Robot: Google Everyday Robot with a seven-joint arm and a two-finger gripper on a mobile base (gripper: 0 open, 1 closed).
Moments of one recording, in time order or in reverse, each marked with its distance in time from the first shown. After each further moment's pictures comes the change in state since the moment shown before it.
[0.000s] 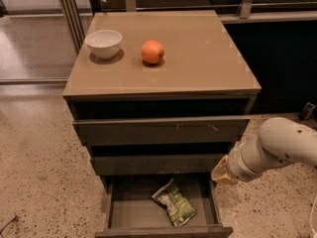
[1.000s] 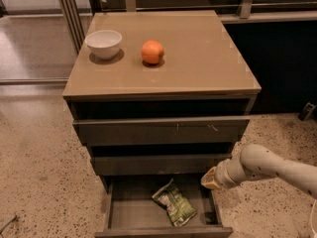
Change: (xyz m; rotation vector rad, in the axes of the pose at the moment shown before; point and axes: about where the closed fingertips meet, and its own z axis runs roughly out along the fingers) arm 0.066 -0.062 0.170 -0.005 -0.126 0.062
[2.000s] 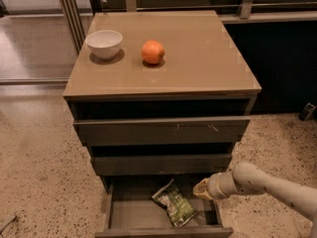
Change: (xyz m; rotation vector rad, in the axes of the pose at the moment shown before) arm 0.033 0.006 0.084 -0.011 -0.094 -0.035
